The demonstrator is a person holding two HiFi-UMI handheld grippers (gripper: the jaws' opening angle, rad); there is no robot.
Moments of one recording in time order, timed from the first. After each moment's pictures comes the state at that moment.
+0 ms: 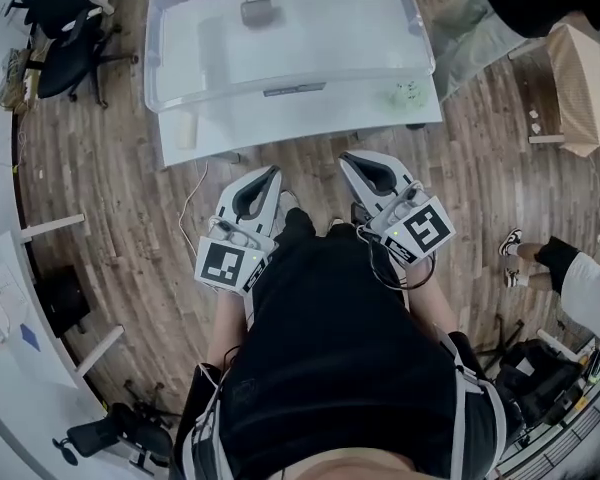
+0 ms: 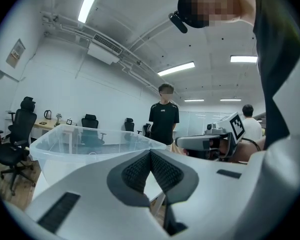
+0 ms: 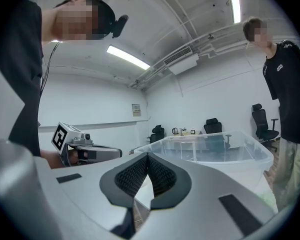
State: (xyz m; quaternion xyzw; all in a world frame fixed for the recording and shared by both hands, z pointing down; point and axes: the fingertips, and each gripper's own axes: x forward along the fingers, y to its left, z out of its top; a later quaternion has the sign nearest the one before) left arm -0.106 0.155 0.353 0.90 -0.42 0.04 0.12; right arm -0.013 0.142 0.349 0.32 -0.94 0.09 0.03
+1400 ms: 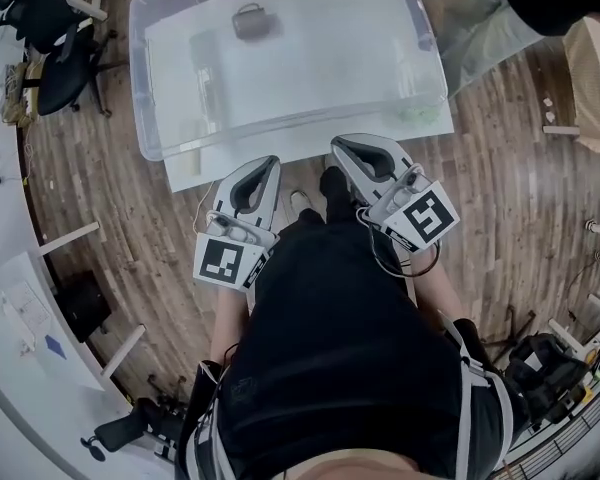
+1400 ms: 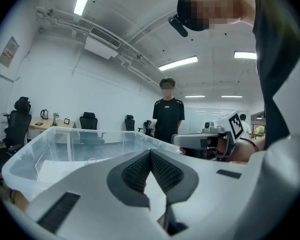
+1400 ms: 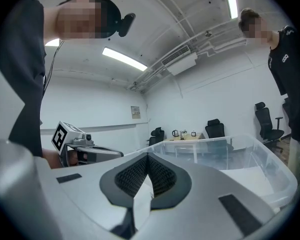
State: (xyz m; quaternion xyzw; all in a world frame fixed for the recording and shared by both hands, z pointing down) left arm -0.092 0.039 0.356 0.90 -0.41 0.06 0.12; right arm -0.011 0.023 0.349 0.31 -0.95 0.09 0.02
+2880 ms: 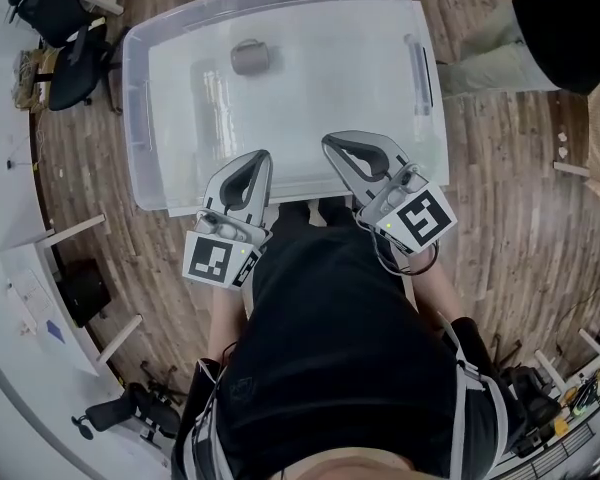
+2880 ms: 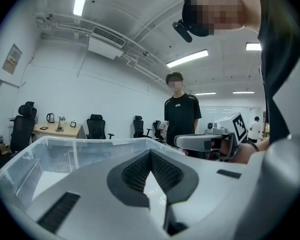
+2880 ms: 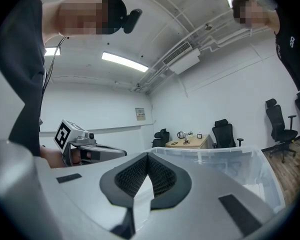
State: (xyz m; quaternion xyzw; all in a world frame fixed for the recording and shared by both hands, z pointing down) left arm -0.048 -0.102 0.341 0.88 -0.46 0.07 0.12; right arm 0.030 -0.118 0.334 0.26 -0.96 0.09 0.00
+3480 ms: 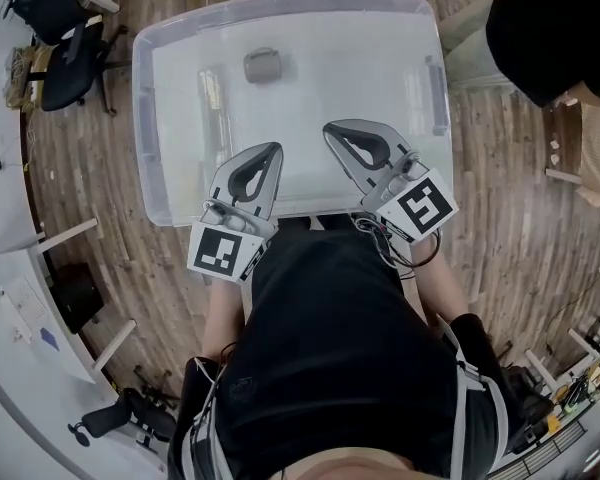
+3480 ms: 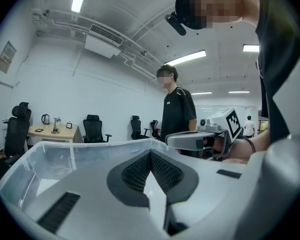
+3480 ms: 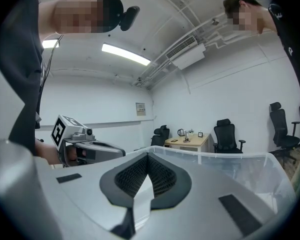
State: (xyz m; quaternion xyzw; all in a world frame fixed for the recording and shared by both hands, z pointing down) left arm -0.075 -0.143 0.342 0.89 -0.44 0.07 0.11; right arm -0.014 -0.165 0.339 0.25 -0.96 0.08 0.04
